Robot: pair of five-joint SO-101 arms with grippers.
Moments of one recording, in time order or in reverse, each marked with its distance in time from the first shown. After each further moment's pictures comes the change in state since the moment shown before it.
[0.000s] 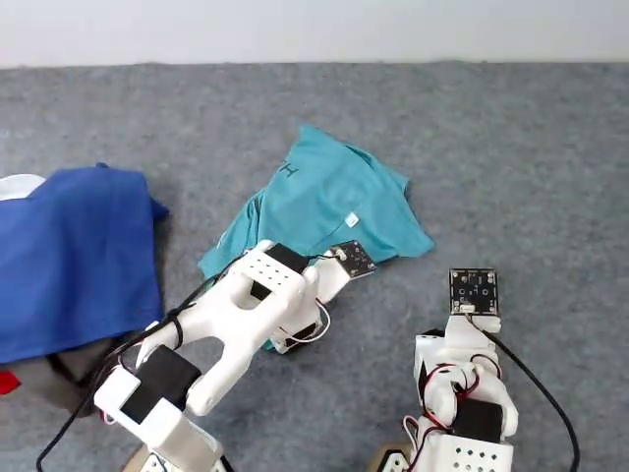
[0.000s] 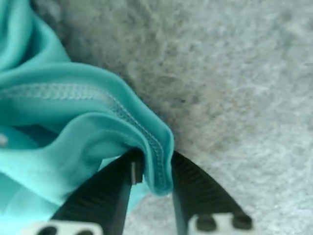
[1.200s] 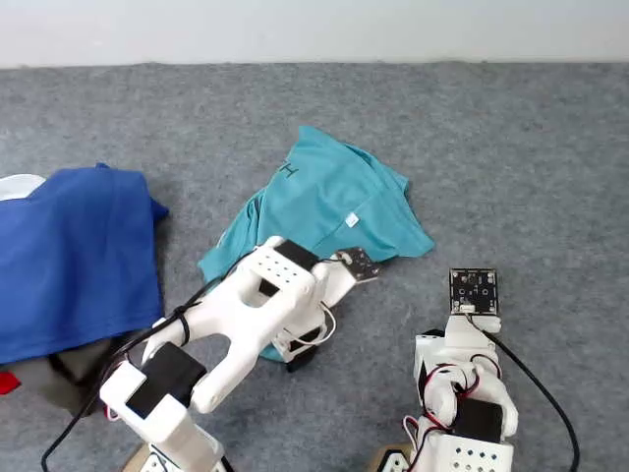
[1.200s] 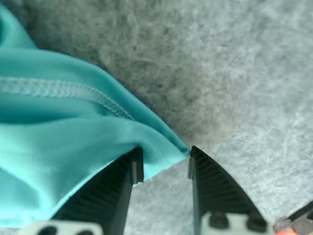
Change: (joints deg) left arm 1.2 0.9 -3.2 7.0 1.7; right arm 0.0 0.0 0.0 0.0 0.0
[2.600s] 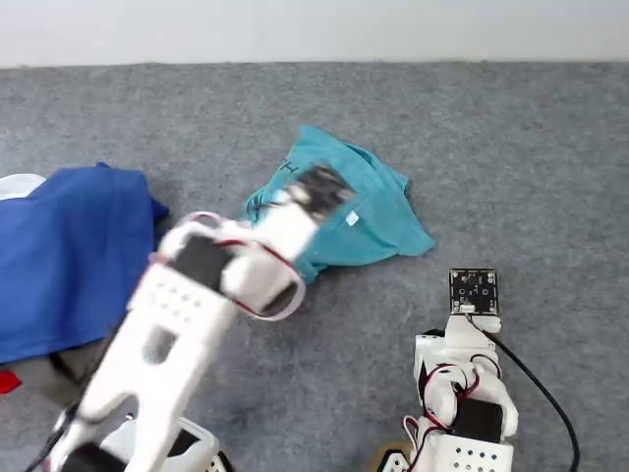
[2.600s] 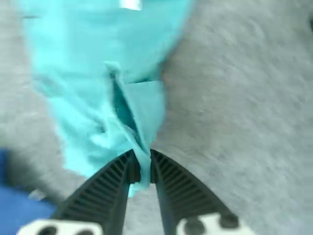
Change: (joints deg) left arm -9.3 -37.7 -5.4 5.3 1.1; right arm 0.0 0.0 0.0 0.0 0.0
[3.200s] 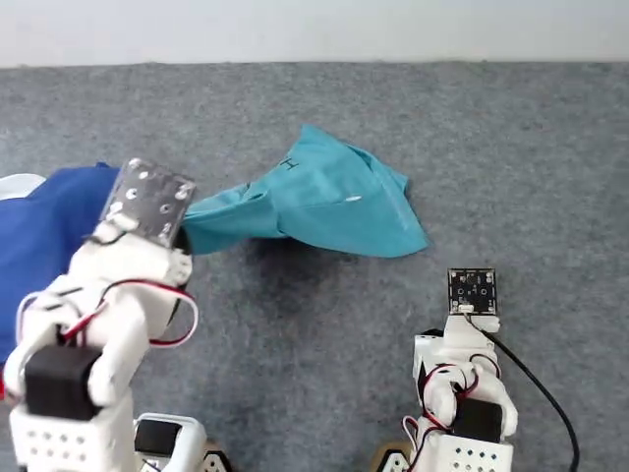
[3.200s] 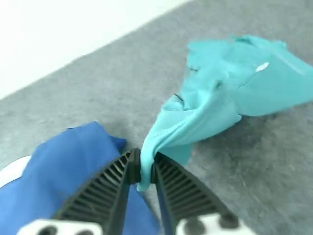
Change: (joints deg) left arm -20.6 -29.2 0.0 0.4 -0.1; right arm -0.5 0.0 0.0 0.0 0.0
